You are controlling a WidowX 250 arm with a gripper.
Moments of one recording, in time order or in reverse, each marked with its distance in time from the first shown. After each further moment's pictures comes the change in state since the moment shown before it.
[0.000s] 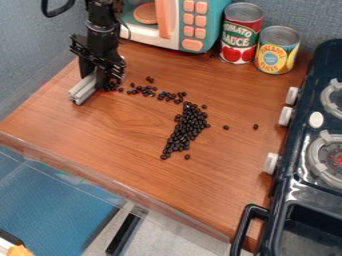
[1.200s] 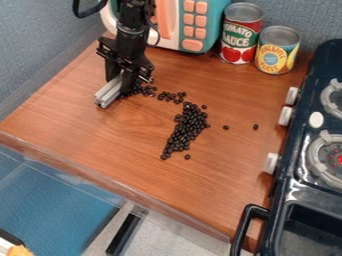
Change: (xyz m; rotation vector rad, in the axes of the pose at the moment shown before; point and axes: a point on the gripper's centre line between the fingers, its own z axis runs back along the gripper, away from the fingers) arm 0.023 -0.045 0.009 -0.013 -0.028 -0.040
